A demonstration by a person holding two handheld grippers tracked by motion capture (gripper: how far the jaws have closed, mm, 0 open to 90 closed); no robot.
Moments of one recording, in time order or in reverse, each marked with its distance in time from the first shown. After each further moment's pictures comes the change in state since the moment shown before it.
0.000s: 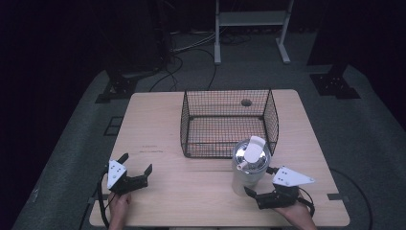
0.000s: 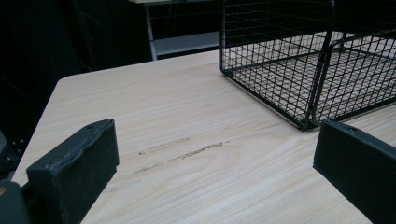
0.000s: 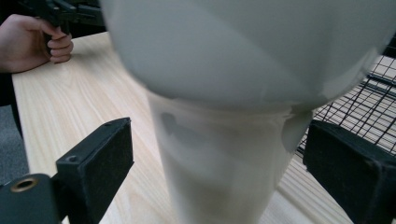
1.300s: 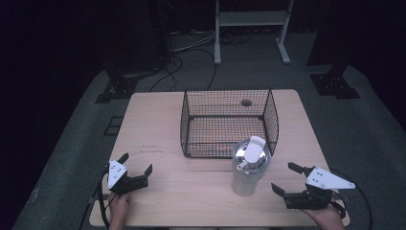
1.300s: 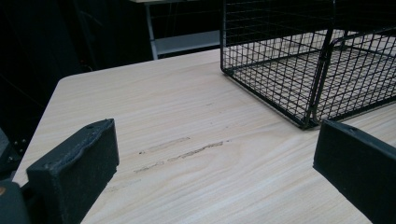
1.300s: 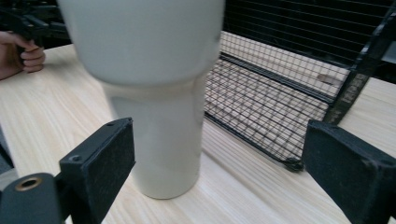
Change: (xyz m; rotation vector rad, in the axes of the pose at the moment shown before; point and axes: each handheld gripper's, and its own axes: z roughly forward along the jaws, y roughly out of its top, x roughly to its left) left arm -0.001 0.000 0.000 0.004 0.004 0.004; right arm -0.026 0.001 -0.067 -0.030 -0.103 0.011
